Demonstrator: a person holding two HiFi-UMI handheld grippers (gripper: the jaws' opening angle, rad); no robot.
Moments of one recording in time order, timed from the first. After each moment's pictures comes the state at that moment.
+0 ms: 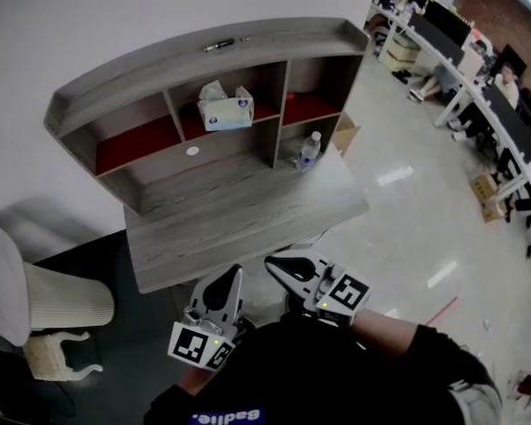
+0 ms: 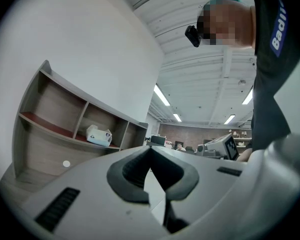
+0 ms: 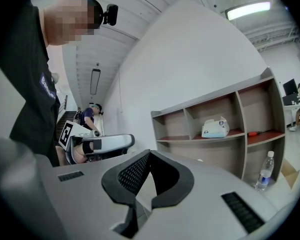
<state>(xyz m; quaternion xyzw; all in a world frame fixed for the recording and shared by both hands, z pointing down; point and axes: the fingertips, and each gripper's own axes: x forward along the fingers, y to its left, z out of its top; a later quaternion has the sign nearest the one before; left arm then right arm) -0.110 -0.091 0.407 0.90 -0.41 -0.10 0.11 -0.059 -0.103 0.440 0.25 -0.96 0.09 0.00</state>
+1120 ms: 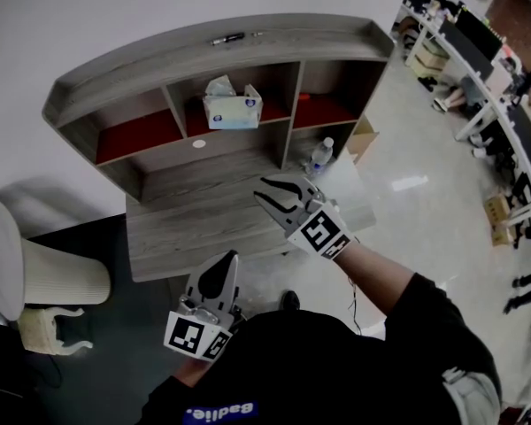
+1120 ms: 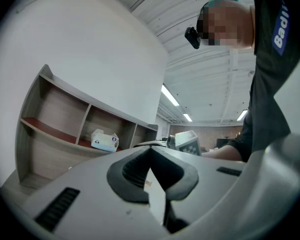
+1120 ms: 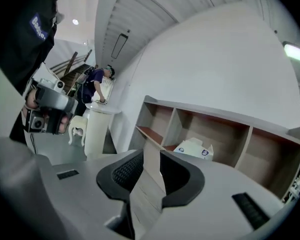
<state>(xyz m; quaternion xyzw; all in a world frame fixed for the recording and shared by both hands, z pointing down) -0.087 -0.145 0.402 0.87 -0.47 -0.10 0.09 -0.051 -0.279 0.442 0.23 -0.95 -0.14 0.16</state>
